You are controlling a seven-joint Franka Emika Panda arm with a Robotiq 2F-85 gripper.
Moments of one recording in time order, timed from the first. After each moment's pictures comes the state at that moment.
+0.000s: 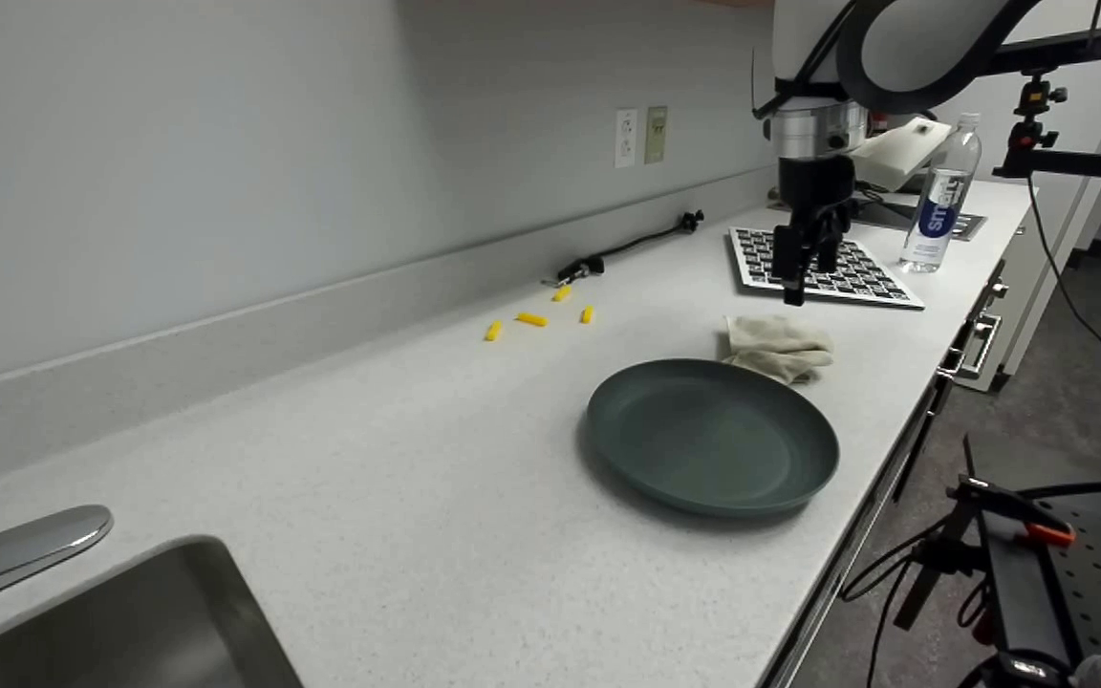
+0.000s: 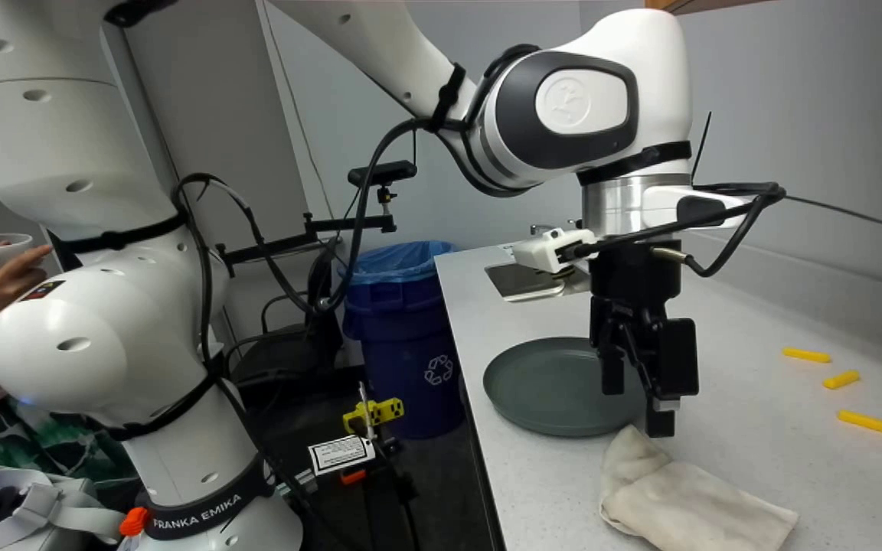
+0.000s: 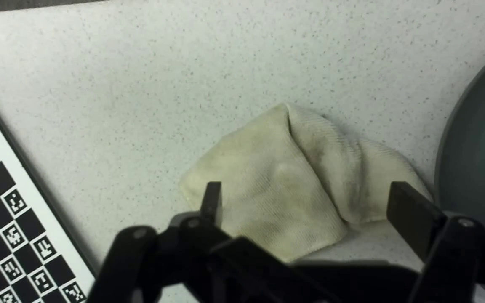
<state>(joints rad) -0.17 -0.04 -0.14 -2.39 -0.29 2.24 0.15</state>
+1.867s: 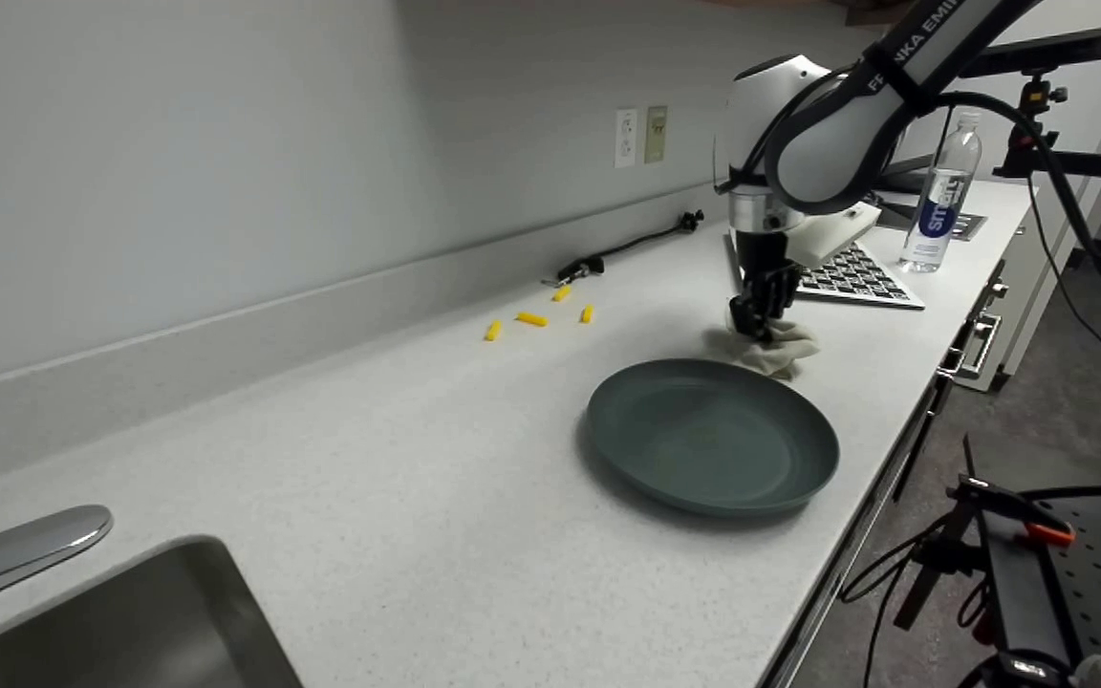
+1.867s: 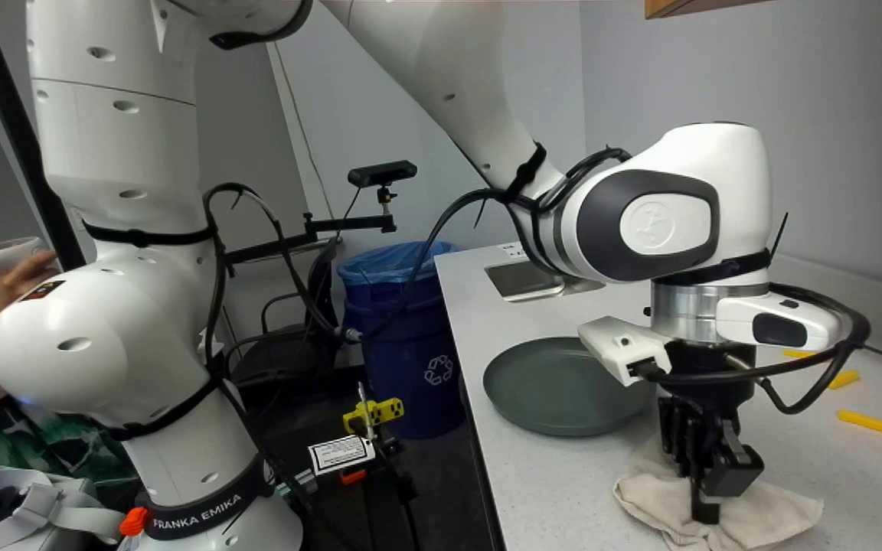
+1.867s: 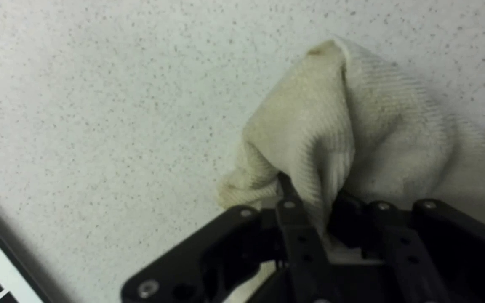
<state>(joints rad) -0.17 0.27 -0.20 -2.25 -0.25 2.43 0.22</state>
